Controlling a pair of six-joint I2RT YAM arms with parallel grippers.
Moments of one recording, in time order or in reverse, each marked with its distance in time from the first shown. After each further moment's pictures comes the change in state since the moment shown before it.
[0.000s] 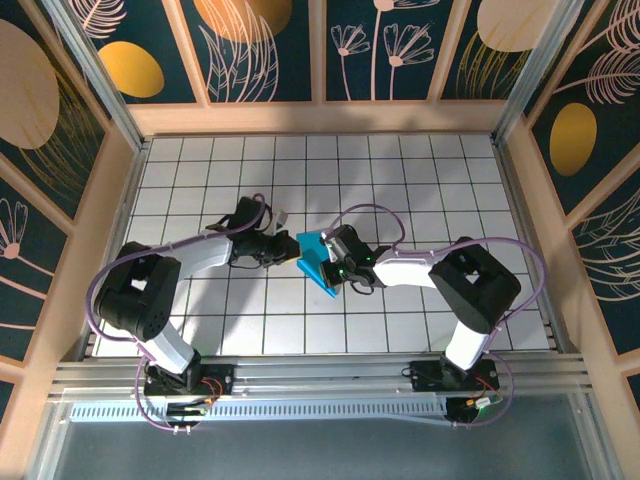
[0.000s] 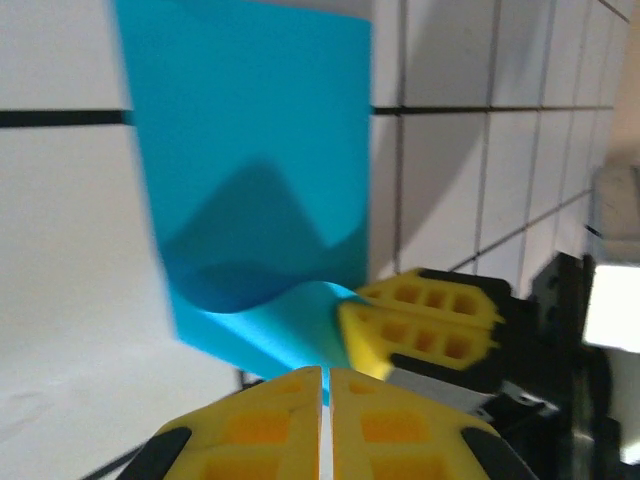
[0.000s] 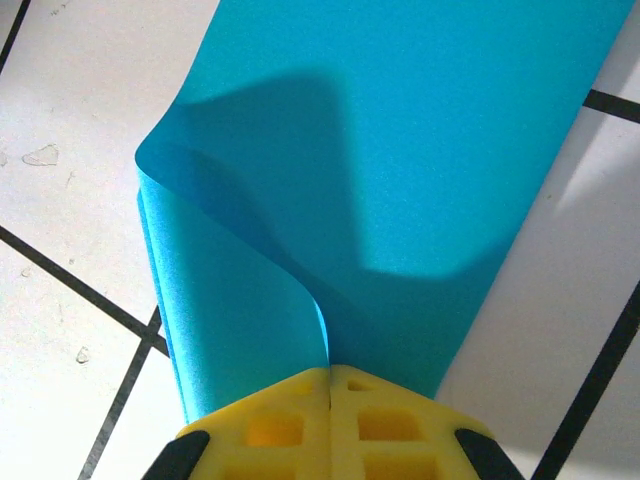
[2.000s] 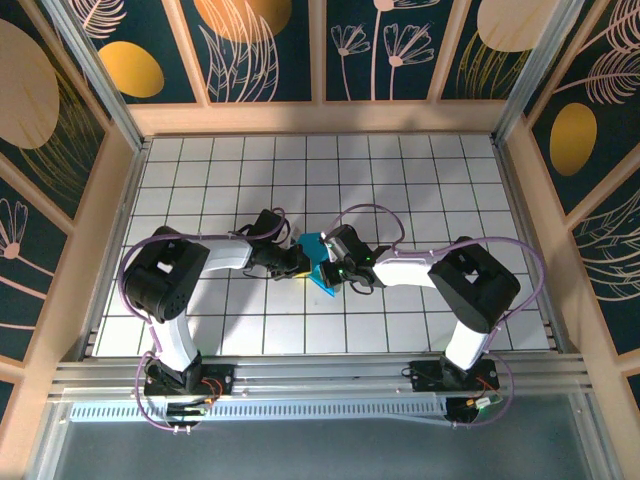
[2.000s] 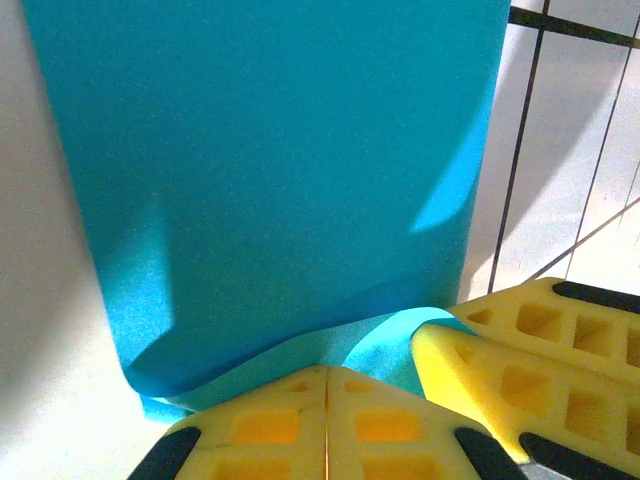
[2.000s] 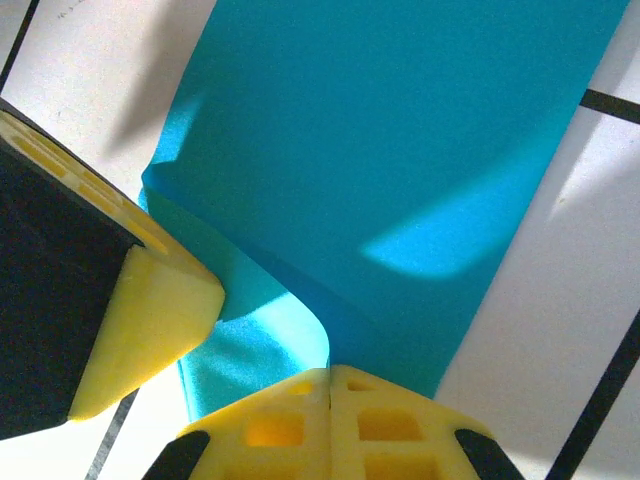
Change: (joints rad) left arm -0.074 0.167 -0.005 0.065 -0.050 -0.045; right arm 0.000 0.005 0.002 0.005 -0.006 0.000
